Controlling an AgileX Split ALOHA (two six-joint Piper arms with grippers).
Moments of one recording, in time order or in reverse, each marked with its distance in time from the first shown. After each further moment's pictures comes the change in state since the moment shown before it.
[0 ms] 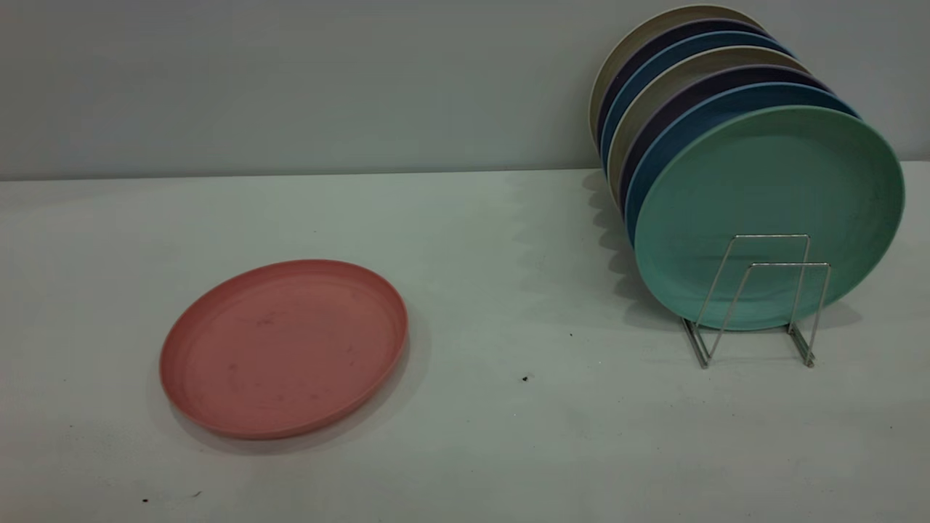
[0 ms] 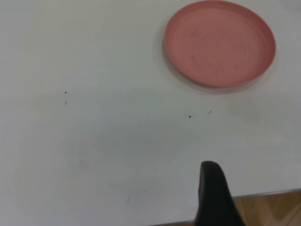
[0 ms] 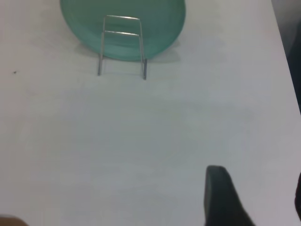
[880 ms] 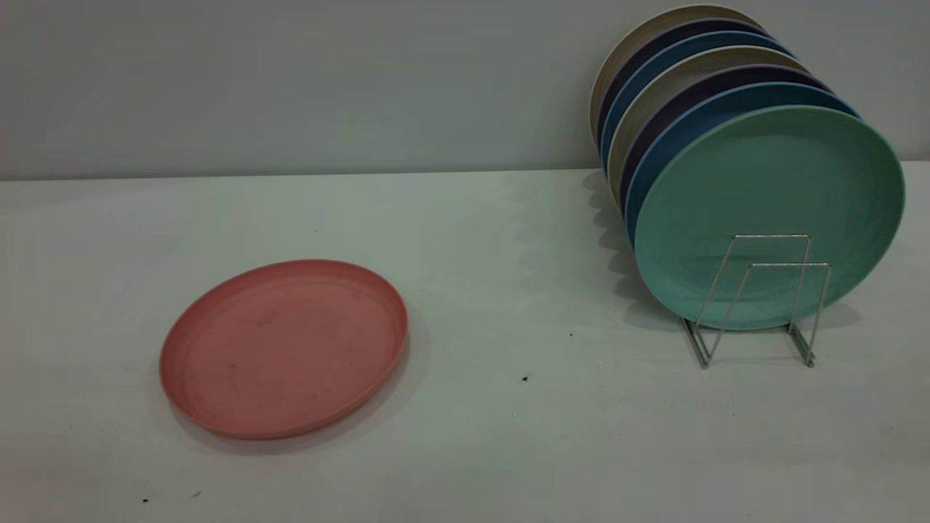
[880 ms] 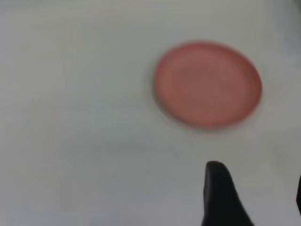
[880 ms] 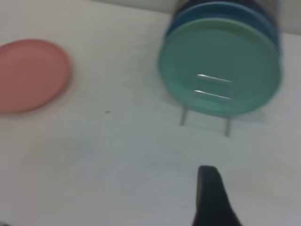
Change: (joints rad) left arm 0.000 0.271 -0.019 -0.068 -0.238 -0.026; right arm 0.000 0.316 -0.023 0.359 -0.319 -0.282
